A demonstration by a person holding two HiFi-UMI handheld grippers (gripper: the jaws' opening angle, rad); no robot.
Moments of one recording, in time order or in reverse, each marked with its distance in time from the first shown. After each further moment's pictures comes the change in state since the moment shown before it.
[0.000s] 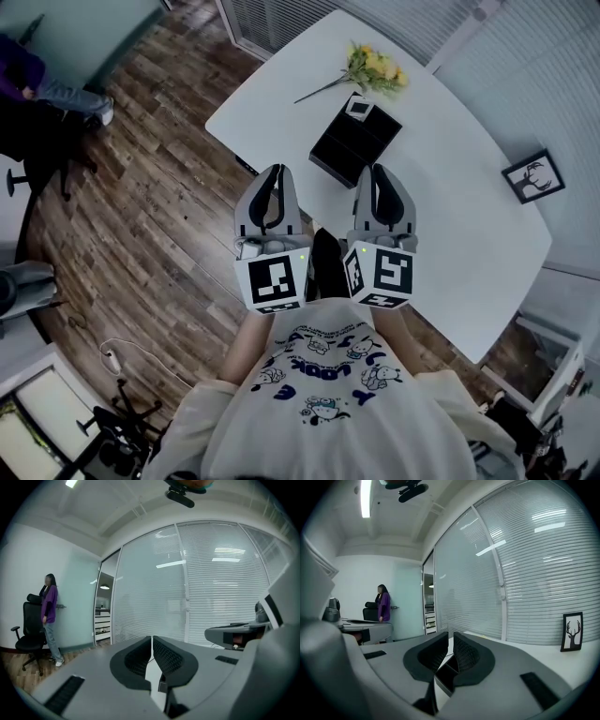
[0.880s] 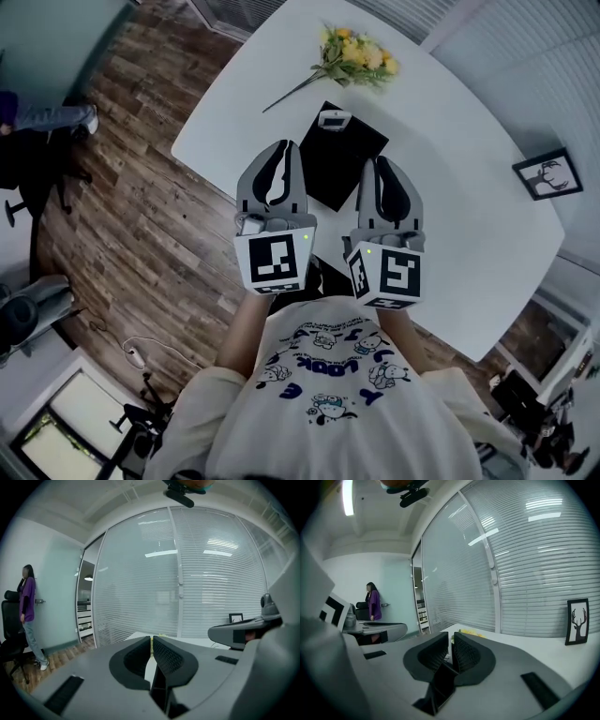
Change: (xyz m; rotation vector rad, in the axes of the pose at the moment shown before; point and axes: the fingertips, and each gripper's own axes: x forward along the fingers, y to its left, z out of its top) left arm 0.153 -0.053 -0.033 0.058 0.103 -0.156; right arm 0.089 -0.083 -0.028 0.079 0.095 -0.048
